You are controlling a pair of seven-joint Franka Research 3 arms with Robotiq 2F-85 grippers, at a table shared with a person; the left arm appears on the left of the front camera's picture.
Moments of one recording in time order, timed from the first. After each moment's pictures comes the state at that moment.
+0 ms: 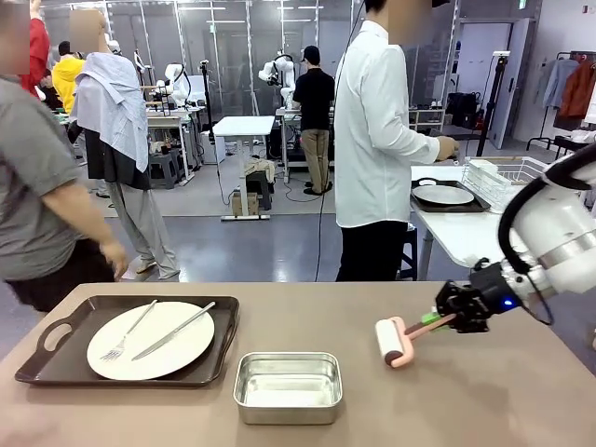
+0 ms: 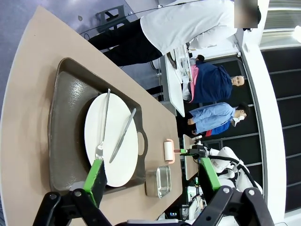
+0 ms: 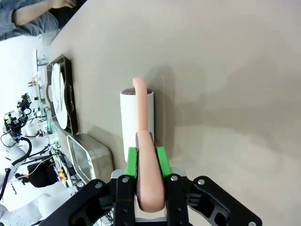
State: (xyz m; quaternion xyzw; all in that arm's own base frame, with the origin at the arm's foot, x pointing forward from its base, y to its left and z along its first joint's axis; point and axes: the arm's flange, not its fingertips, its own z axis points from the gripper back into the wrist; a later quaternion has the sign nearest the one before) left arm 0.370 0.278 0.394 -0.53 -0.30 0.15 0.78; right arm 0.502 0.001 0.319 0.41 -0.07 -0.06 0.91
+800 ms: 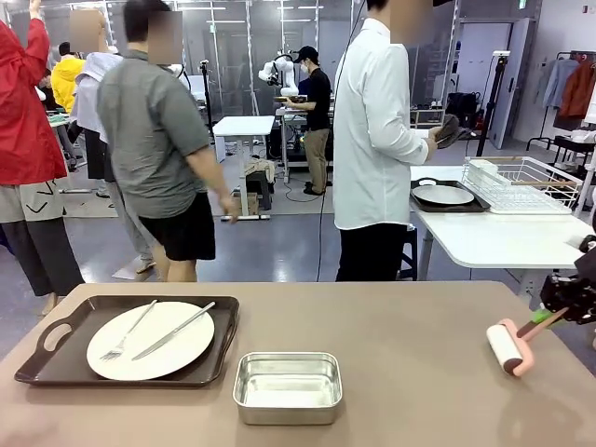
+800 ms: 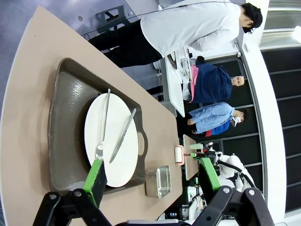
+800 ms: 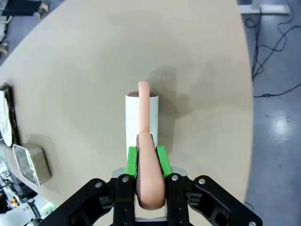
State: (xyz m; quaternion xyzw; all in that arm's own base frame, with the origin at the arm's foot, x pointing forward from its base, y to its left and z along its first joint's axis) left arm 0.370 0.278 0.395 -0.53 -0.30 0.15 0.78; right arm 0.462 -0.142 0.386 0.22 -0.13 -0.09 0.96
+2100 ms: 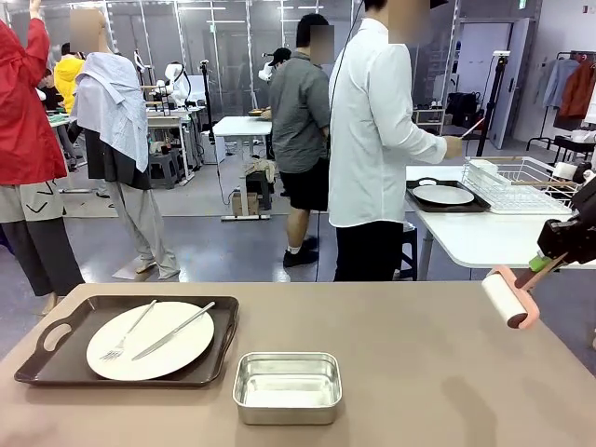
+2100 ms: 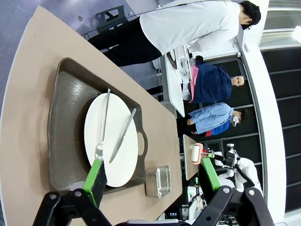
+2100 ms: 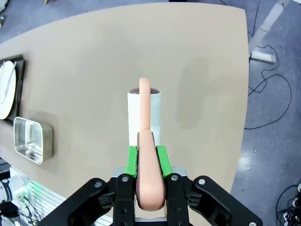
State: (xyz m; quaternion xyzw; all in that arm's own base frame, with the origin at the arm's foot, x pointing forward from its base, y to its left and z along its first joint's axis) left arm 0.370 0.278 0.395 -0.53 -0.30 0.15 0.78; right arm 0.432 -0.078 0.512 0.16 -0.20 0.03 0.97
